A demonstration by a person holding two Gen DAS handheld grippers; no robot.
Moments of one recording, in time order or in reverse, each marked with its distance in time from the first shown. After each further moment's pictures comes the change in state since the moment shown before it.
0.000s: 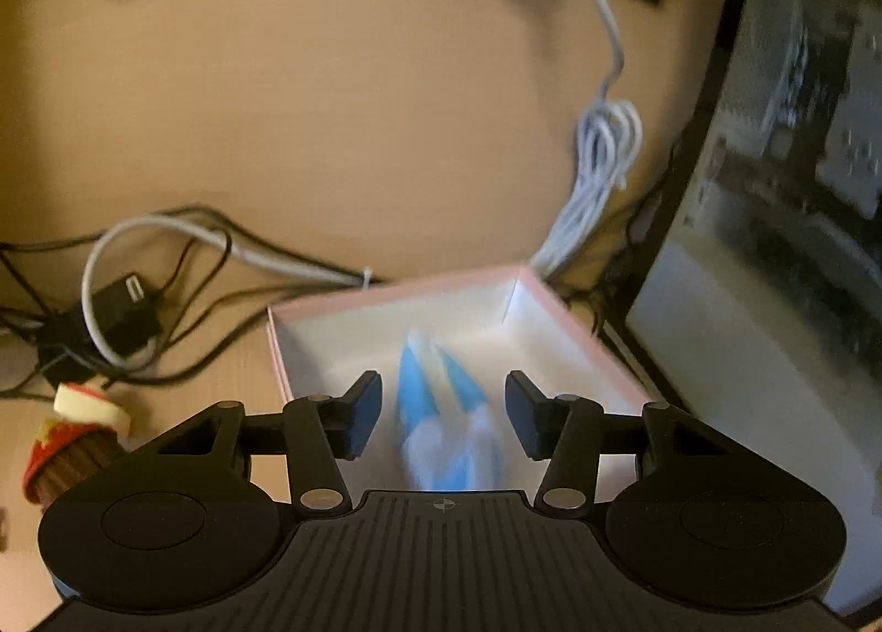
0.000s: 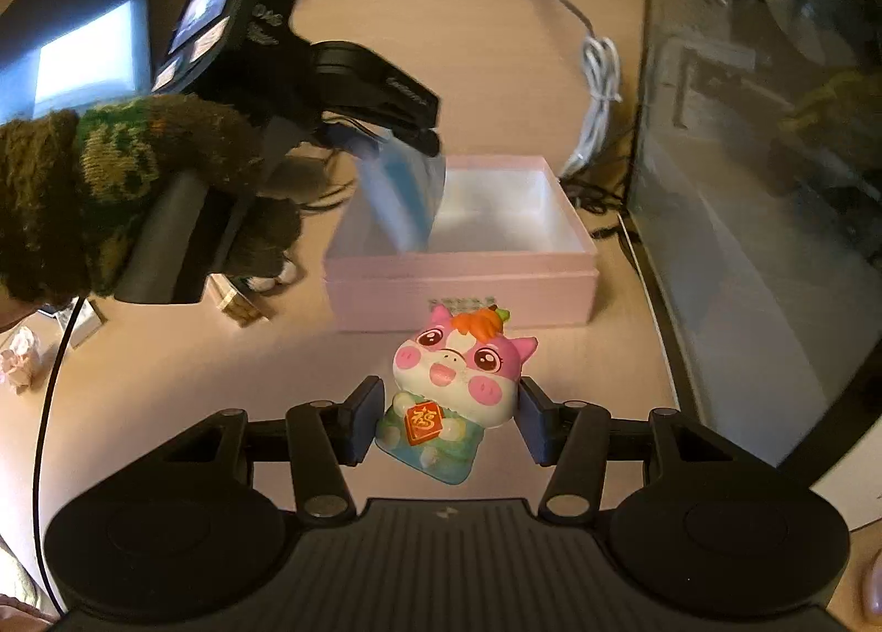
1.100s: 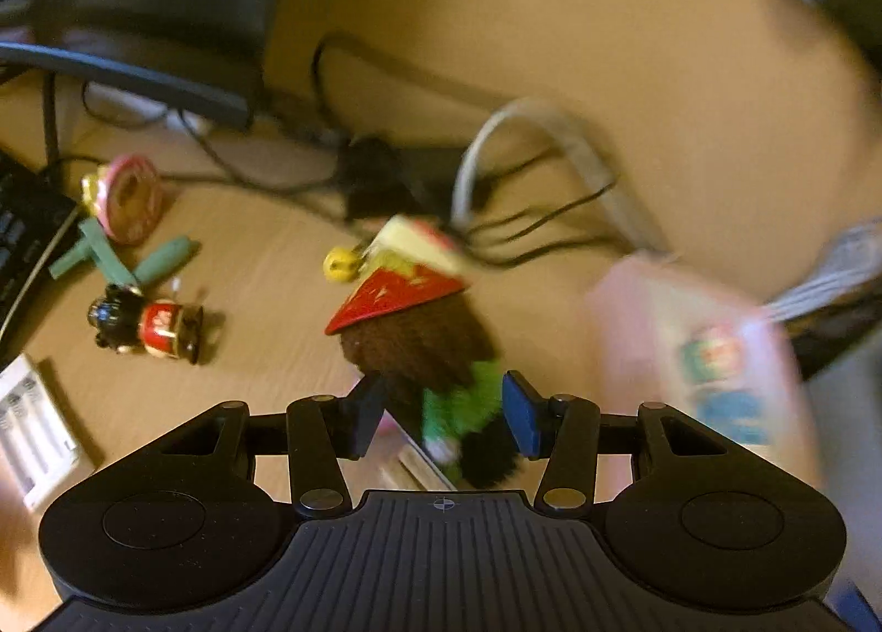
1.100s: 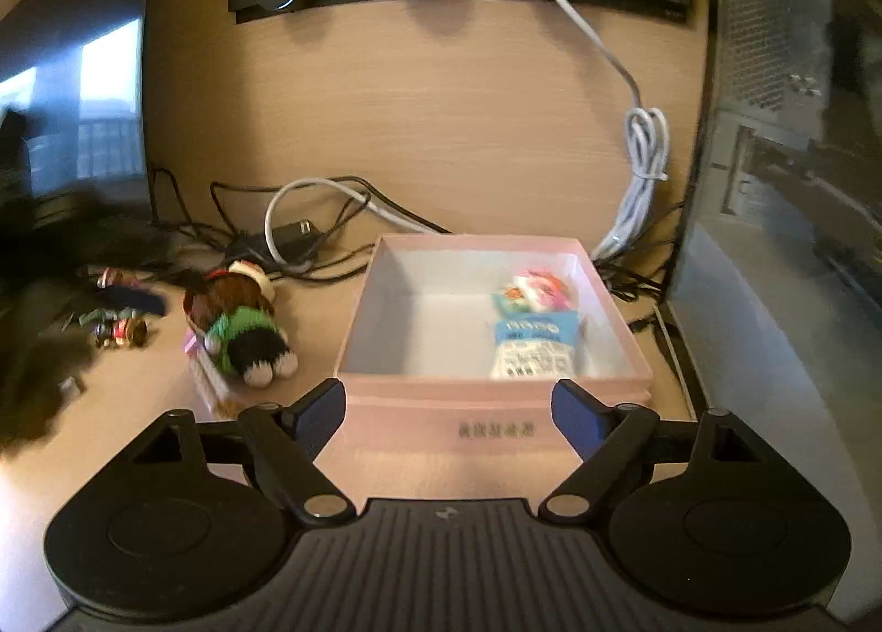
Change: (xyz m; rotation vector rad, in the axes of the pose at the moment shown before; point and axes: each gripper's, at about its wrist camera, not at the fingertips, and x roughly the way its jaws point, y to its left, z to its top) left arm -0.036 0.168 -0.027 -0.487 0.152 0.278; right arm 0.030 0.024 0.037 -0.043 -0.116 -0.031
